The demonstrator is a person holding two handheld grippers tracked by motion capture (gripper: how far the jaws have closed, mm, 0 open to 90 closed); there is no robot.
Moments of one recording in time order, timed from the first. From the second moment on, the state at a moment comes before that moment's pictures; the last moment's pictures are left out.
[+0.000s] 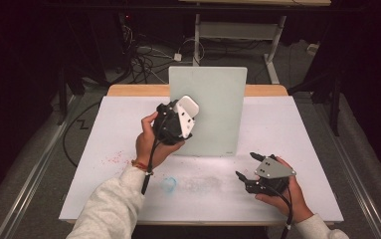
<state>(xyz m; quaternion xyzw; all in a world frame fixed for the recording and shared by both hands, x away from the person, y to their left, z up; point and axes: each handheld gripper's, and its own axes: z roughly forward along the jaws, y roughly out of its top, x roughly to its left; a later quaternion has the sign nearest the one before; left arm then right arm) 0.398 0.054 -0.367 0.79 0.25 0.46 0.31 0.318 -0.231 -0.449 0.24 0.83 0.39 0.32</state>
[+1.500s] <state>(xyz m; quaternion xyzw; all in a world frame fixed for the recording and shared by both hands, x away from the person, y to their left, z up) 0.437 0.038 -0.312 0.78 0.28 0.46 0.33 0.318 -0.230 -0.449 0.23 0.83 0.39 0.31</state>
